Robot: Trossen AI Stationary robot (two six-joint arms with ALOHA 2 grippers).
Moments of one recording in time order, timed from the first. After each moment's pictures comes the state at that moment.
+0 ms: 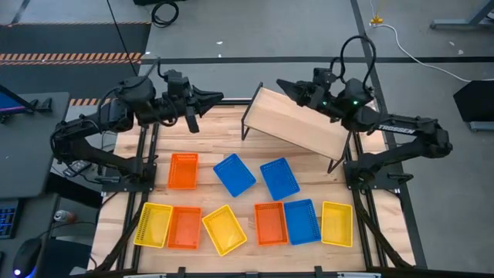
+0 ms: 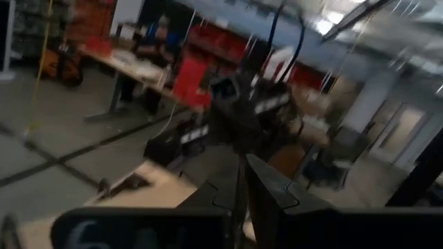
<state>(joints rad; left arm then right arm) 0.12 1.20 1.54 -0.32 -0.18 -0.41 -0.26 1.15 1.08 0.48 -0.01 0.93</state>
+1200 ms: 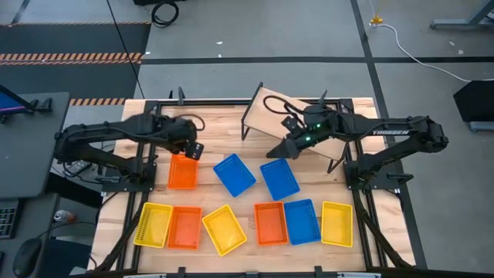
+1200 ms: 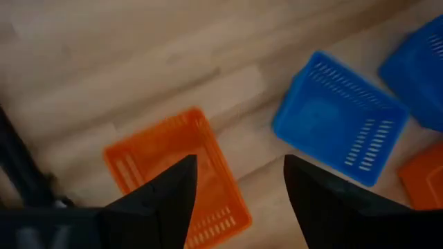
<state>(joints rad) 0.12 1.19 1.16 -1.21 -0.16 -1.04 -0.11 1.20 1.08 -0.25 -0.38 0.93</state>
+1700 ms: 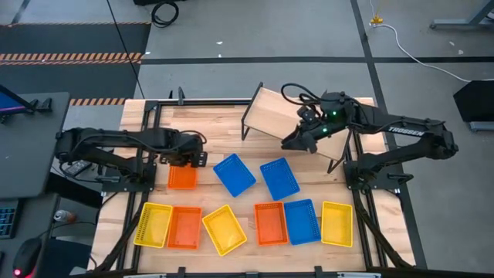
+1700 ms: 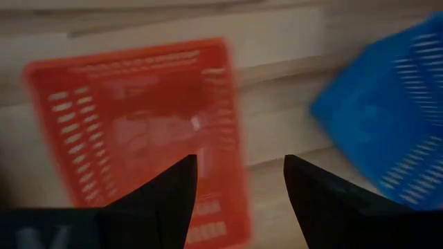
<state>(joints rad) 0.12 1.21 0.84 -0.94 -0.04 -1.30 -0.23 1.06 1.08 -0.43 -0.45 0.70</state>
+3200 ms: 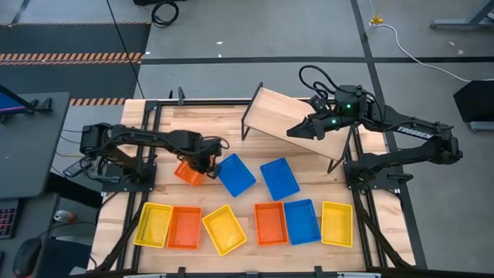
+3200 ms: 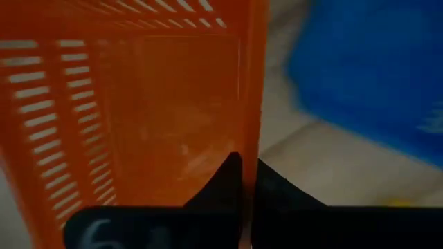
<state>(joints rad) 0.12 1.50 0.98 -0.86 0.06 -0.89 -0.29 0.98 1.08 -0.37 -0.45 0.86</state>
